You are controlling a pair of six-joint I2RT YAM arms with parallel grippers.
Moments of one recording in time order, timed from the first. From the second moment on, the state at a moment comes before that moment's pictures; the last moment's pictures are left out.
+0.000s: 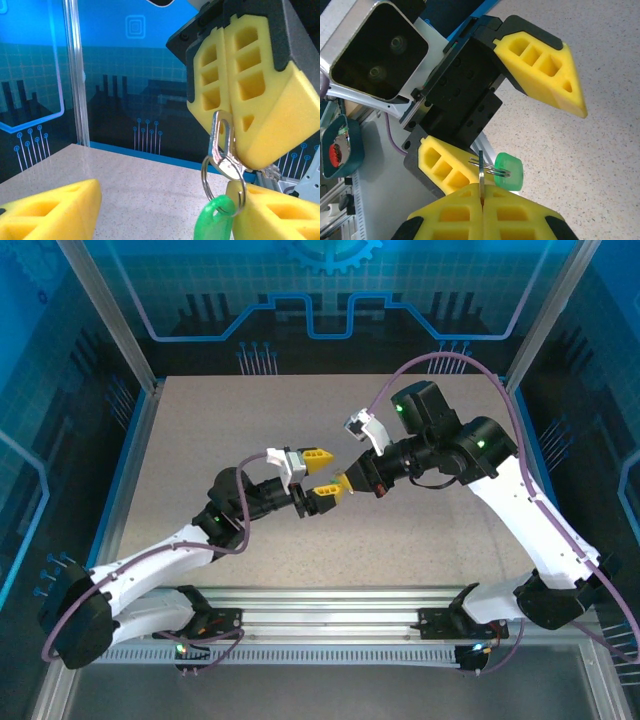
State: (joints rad) left arm -0.70 1.11 0.65 0.66 0.47 -0.11; right arm 0.68 1.36 1.74 -1.21 -0.59 0.10
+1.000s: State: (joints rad) left arm -0.70 1.12 0.69 0.70 0.53 -0.09; right arm 0.66 1.35 1.75 -1.15 -0.65 0.13
